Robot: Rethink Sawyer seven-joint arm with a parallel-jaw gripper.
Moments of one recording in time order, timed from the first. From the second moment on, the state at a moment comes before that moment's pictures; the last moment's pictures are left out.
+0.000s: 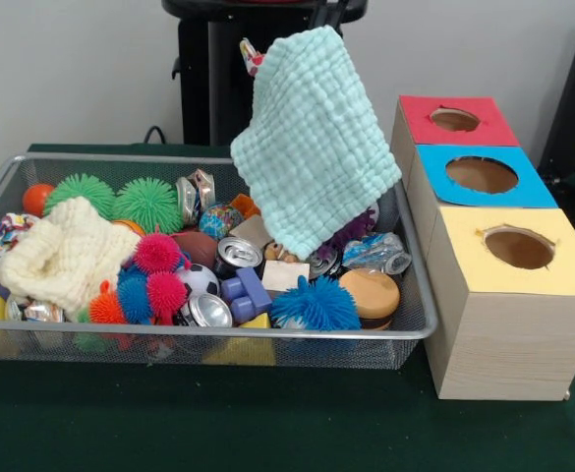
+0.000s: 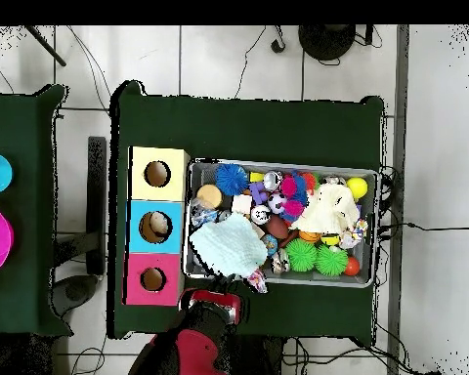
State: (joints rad) arm 0.29 -0.96 -0.52 2.23 0.08 -0.16 1.57
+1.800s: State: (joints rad) arm -0.17 -1.06 -0.36 2.26 -0.13 -0.07 1.57
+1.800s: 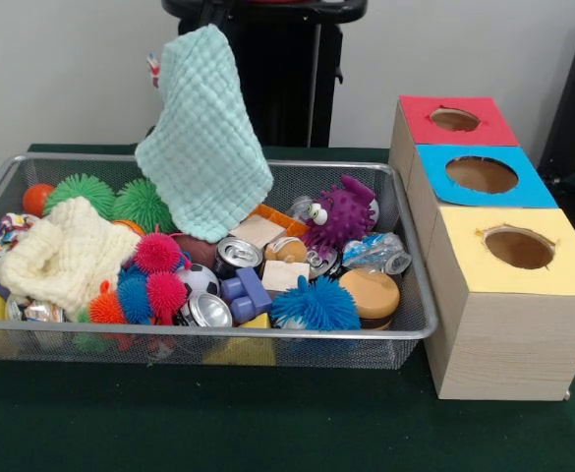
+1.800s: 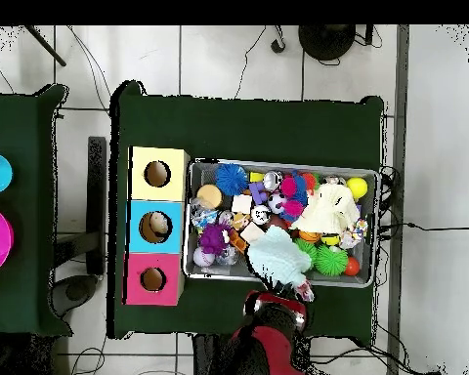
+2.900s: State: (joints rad) arm -0.24 -0.94 -0.22 2.20 -0.24 -0.24 1.57
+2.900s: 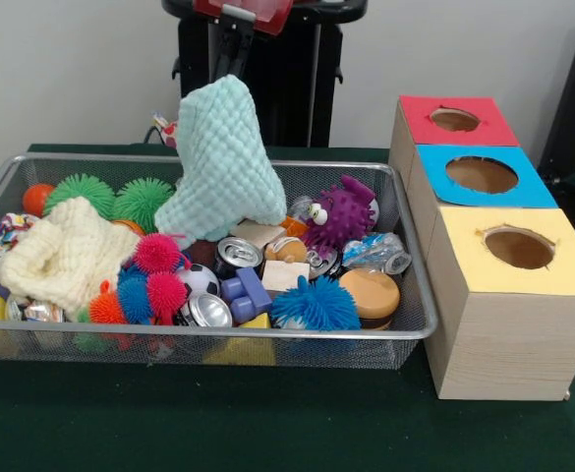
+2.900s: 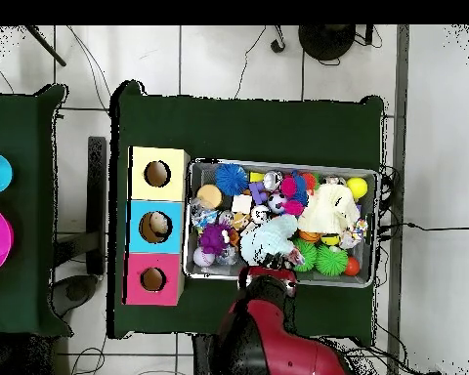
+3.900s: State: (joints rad) arm -0.25 -0.79 -0.21 2.10 -0.28 -0.42 1.57
